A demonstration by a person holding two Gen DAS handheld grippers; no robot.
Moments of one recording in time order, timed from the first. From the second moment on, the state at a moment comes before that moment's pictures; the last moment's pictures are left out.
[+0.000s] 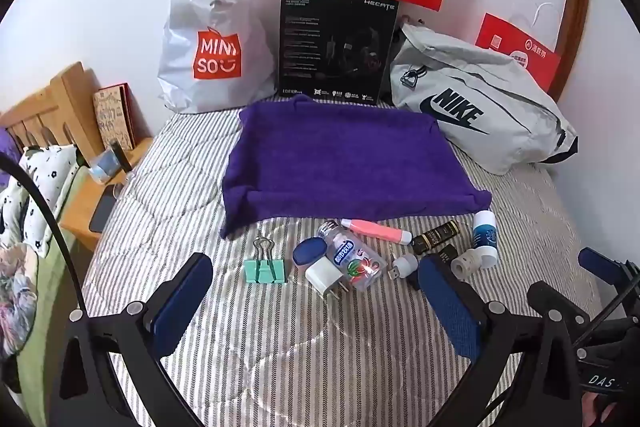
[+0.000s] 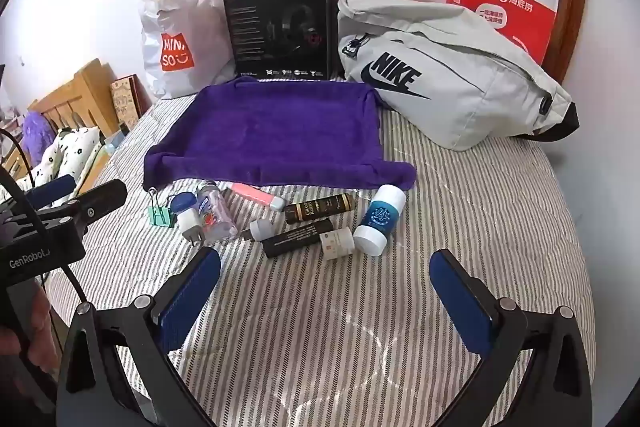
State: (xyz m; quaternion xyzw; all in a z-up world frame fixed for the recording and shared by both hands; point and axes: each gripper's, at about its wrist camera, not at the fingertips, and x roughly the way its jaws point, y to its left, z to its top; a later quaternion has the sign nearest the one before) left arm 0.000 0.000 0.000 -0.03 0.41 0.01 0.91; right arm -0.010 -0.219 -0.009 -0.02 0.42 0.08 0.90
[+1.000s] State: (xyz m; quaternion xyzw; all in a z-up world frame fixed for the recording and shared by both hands) left arm -0.020 0.000 0.004 -0.02 0.40 0.00 0.91; right arm -0.025 -0.231 -0.003 -0.01 0.42 0.06 0.91
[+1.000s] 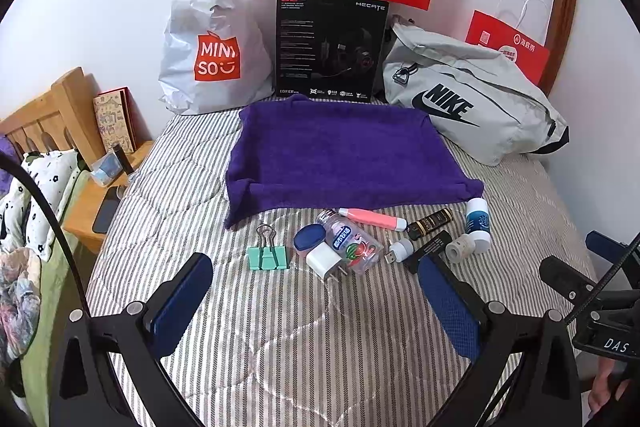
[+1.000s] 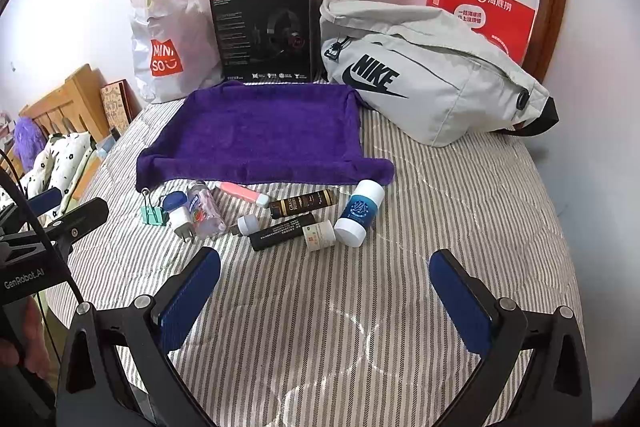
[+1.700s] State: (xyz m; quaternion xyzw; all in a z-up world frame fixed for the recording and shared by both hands) left arm -0.027 -0.001 0.001 -0.02 0.40 0.00 0.91; right arm -0.032 -0.237 0.001 -0.01 0.41 0.05 0.91
